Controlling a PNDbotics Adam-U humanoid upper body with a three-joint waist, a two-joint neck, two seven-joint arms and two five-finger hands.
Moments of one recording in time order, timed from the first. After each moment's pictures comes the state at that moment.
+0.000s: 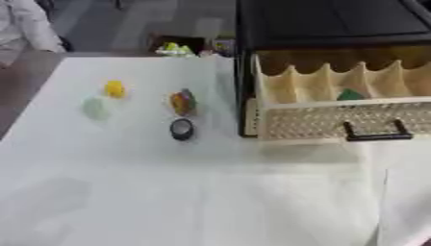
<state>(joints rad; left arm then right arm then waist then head) -0.28 0.90 0.07 -1.95 -0.01 -0.82 -0.08 -0.63 -0.74 -0.01 -1.99 0.33 0.10 -0.74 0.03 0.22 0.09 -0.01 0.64</state>
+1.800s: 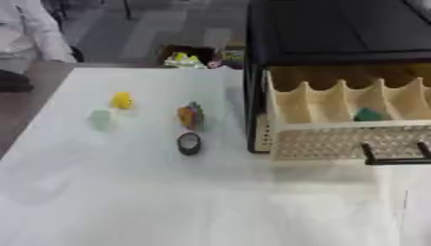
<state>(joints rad) -0.60 0.93 -0.13 -1.35 -0.45 -0.90 -0.19 -0.64 -0.74 -0.01 -1.99 0.33 0.09 -0.73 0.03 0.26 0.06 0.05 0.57</state>
